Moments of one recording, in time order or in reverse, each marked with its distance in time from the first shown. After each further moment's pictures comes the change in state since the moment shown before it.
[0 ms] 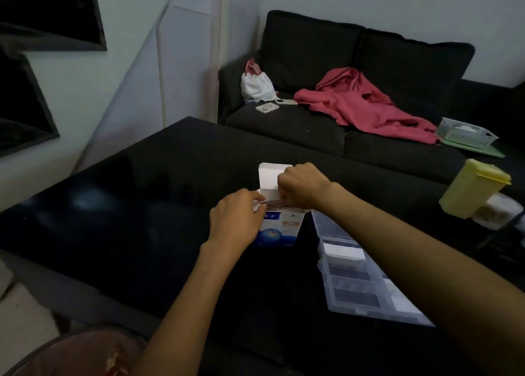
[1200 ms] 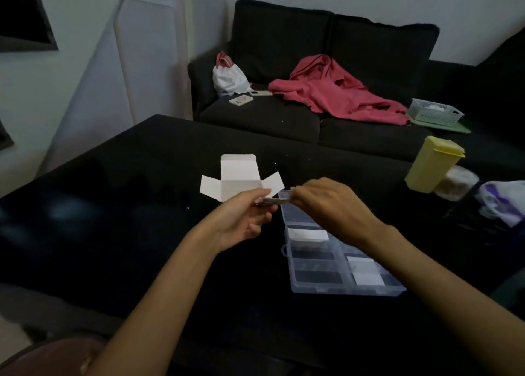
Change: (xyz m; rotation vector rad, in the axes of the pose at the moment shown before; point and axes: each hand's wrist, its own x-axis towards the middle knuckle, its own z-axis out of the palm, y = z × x) left_hand -0.010 0.062 0.020 -1.203 -0.573 -0.444; right_hand -0.133 0.031 0.056 0.122 0.585 -0.075
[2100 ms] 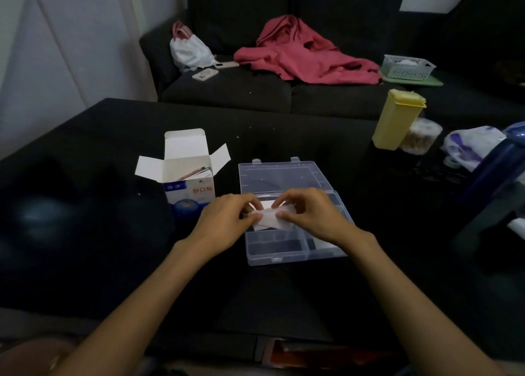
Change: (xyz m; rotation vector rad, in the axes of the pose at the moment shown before) left_hand 0.048 -0.069 0.036 1.326 0.163 0.595; right_hand -0.081 0.007 0.044 0.774 -0.150 0.688
